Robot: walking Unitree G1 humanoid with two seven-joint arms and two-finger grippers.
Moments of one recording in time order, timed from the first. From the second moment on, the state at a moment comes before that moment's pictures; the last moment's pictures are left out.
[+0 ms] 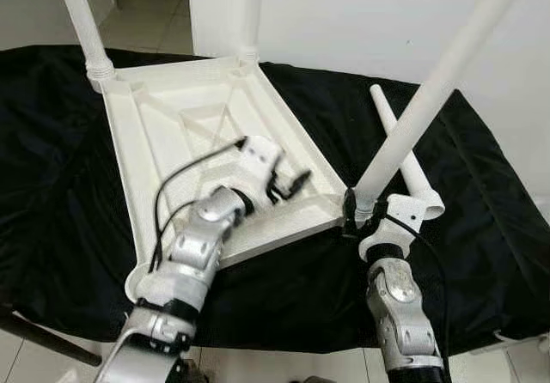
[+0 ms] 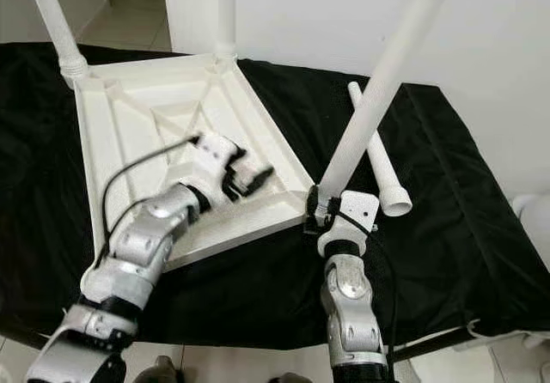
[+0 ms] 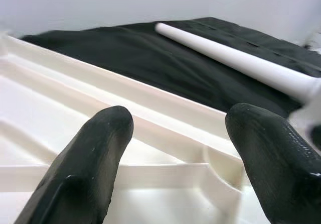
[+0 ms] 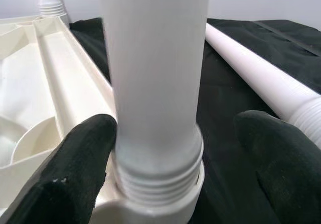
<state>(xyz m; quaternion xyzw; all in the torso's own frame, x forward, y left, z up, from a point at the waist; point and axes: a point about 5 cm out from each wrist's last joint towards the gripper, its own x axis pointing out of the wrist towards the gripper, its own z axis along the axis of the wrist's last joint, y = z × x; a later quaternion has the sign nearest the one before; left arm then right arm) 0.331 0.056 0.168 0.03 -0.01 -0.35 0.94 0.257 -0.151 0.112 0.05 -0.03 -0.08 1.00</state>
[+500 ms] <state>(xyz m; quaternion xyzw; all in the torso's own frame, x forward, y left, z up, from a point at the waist) 0.344 0.077 0.159 0.05 0.02 -0.28 0.96 0.222 -0.162 0.096 0.06 -0.02 -0.02 1.00</state>
